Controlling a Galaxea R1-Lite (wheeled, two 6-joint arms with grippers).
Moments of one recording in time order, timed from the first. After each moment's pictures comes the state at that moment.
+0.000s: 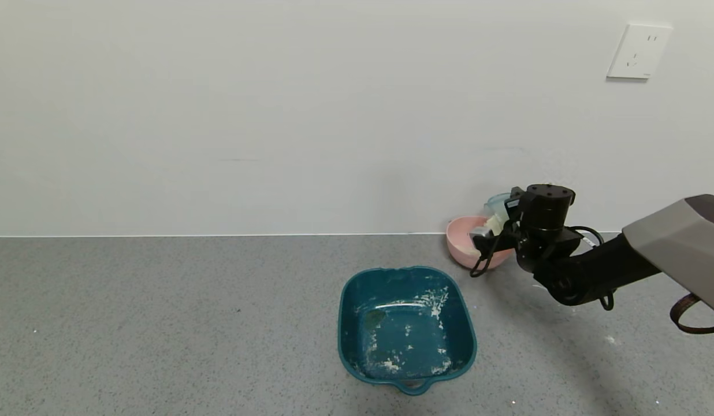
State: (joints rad) left arm 0.00 0.00 0.00 -0.01 0.02 -0.05; right arm 0.26 2.28 -1.27 -0.95 -0.60 -2.02
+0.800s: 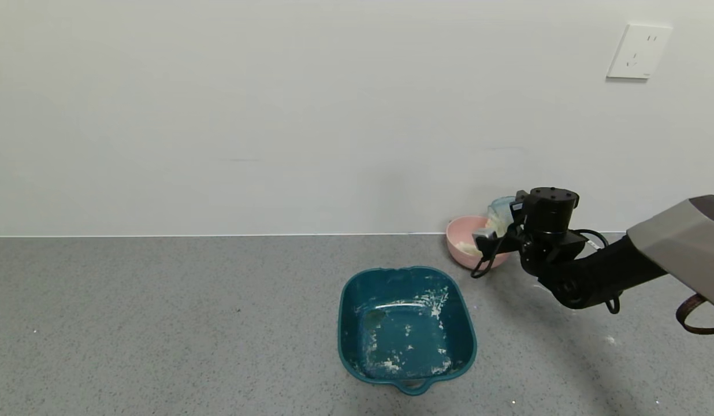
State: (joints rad) left arm 0.00 0.00 0.00 -0.01 0.02 -0.05; right arm 0.25 2.27 -1.22 -0.95 -0.60 -1.93
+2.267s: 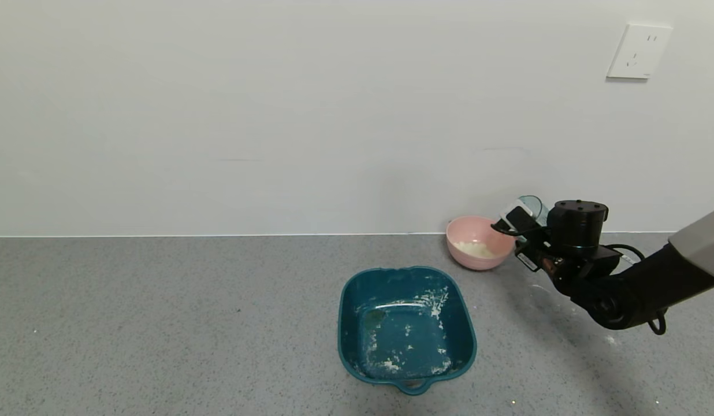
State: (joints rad) left arm 0.00 0.00 0.00 -0.01 0.02 -0.05; right arm 0.21 2.15 -1.00 -0.94 -0.47 -0.76
